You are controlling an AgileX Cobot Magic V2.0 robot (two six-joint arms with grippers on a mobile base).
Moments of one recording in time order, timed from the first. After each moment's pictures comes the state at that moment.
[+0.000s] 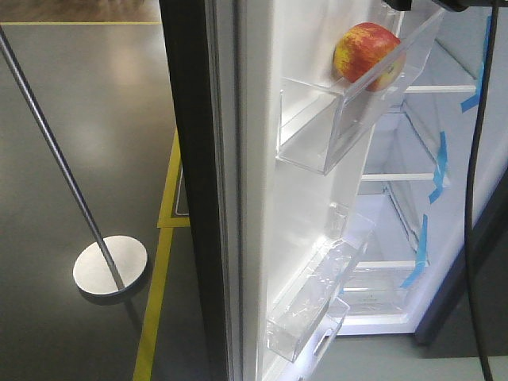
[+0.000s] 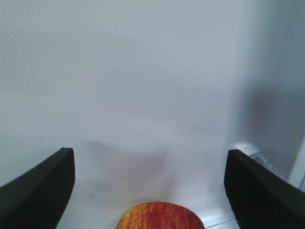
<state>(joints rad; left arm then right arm) 0.10 -0.01 0.02 0.22 0.18 -0.29 0.00 1.57 -1.69 1.00 0.78 -0.91</state>
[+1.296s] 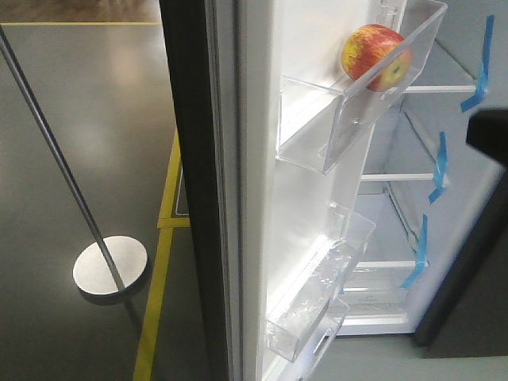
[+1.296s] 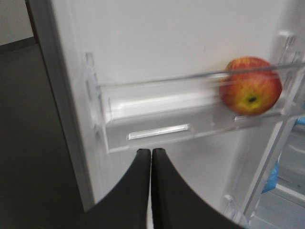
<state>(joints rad) 0.10 -0.01 0.02 -0.06 0.04 -0.50 0.00 0.74 -0.95 0.86 0.82 -0.84</state>
